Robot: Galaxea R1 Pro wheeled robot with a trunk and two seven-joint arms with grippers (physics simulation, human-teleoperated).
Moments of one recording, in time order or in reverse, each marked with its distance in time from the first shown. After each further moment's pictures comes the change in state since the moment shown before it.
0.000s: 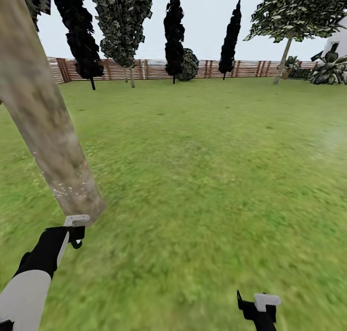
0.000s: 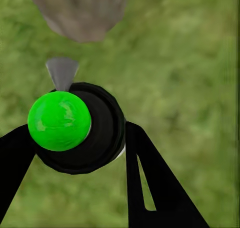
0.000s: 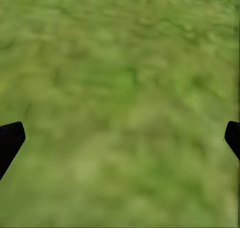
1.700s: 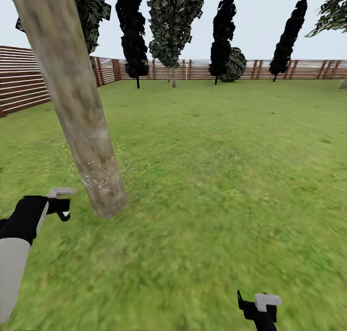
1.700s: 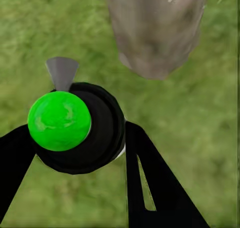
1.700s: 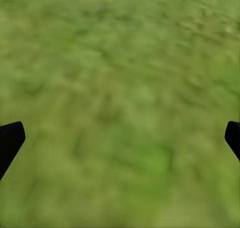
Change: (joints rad) left arm -0.201 0.167 -0.104 0.024 0.004 0.093 -0.147; right arm 0.000 -0.002 0.000 0.000 -0.001 -0.001 0.000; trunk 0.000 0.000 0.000
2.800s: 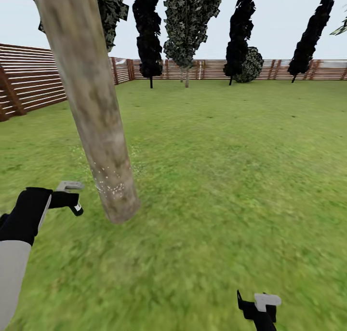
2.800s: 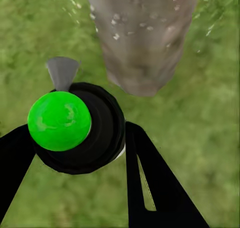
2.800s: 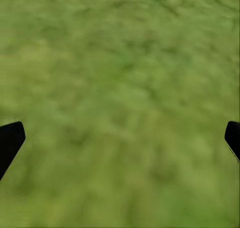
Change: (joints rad) left arm 0.040 -0.009 -0.085 -0.222 -0.001 0.166 -0.191; right arm 0.000 0.002 0.000 0.000 0.000 0.000 0.000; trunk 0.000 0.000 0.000
